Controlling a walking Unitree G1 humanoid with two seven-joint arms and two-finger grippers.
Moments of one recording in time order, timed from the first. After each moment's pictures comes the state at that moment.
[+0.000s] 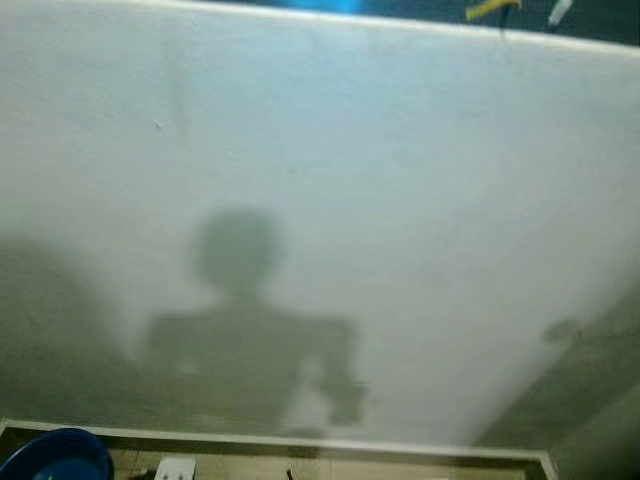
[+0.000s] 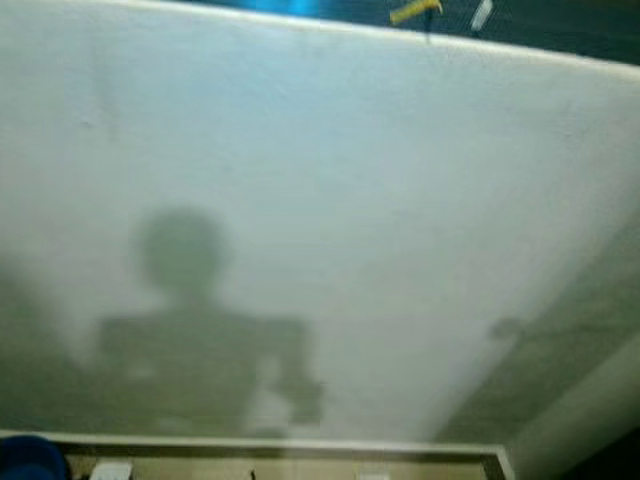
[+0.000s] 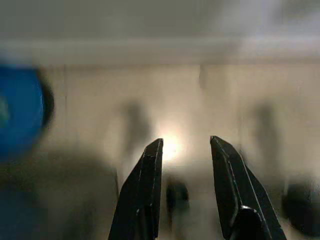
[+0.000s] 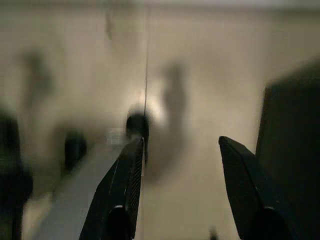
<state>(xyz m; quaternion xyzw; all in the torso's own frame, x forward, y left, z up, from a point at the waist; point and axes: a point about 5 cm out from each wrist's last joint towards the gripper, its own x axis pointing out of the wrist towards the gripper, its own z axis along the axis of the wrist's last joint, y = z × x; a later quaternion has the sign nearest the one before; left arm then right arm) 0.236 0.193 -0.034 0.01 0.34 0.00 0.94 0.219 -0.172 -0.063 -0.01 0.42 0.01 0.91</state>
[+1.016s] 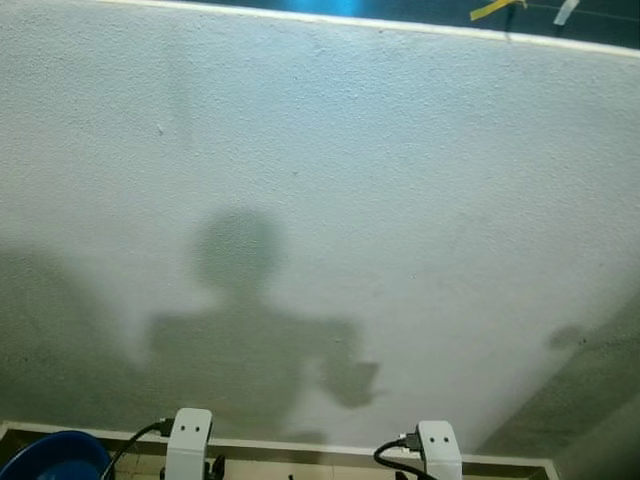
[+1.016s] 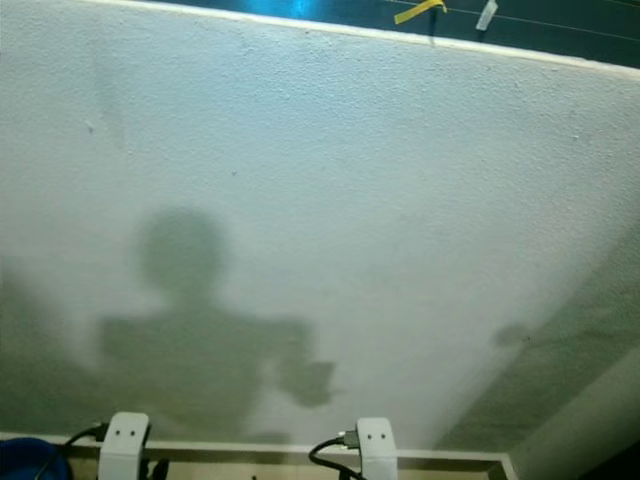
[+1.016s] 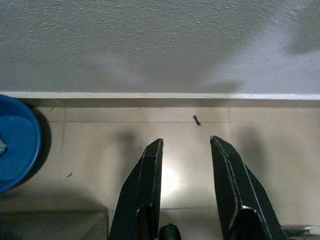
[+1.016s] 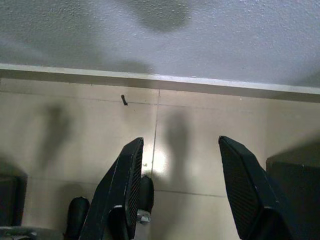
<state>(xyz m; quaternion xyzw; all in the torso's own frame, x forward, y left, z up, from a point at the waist) 0.250 0.183 -0.033 -0.01 0.29 -0.01 0.96 0.249 -0.163 -0.042 0.00 0.32 0.01 0.95</state>
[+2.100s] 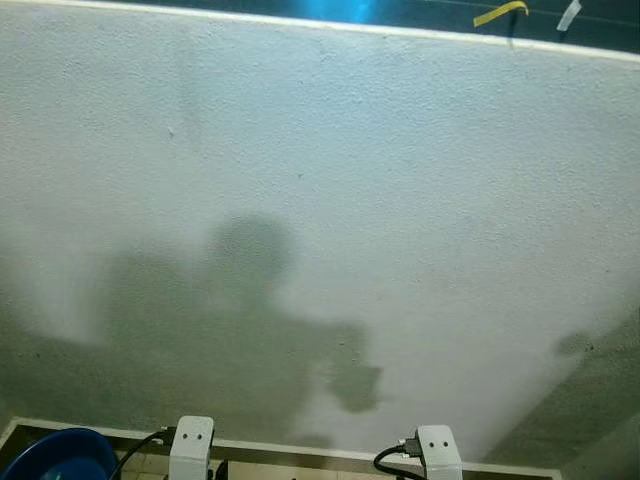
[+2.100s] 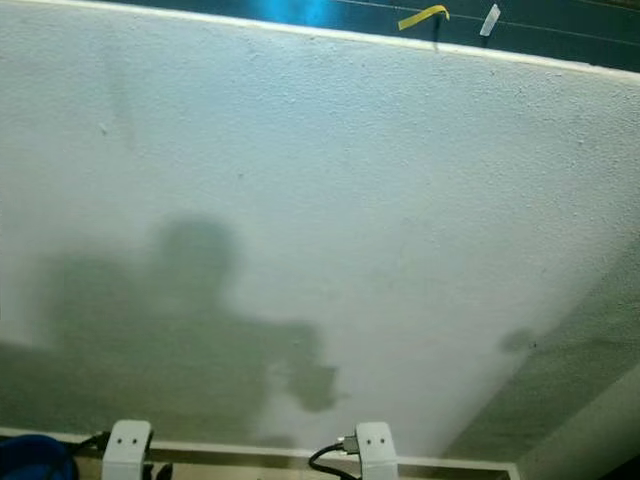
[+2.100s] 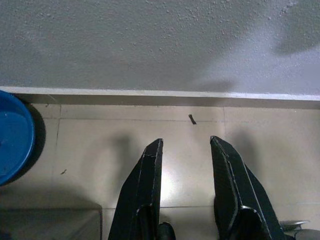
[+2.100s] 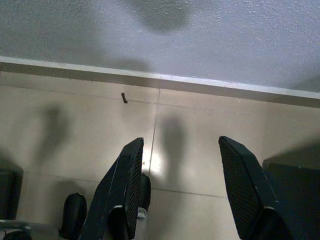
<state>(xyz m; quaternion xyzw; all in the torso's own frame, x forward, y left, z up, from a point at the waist) 0.241 0.177 -0.041 -0.01 0.29 -0.01 0.96 0.242 -0.164 -0.047 -0.01 0.33 0.02 0.94</state>
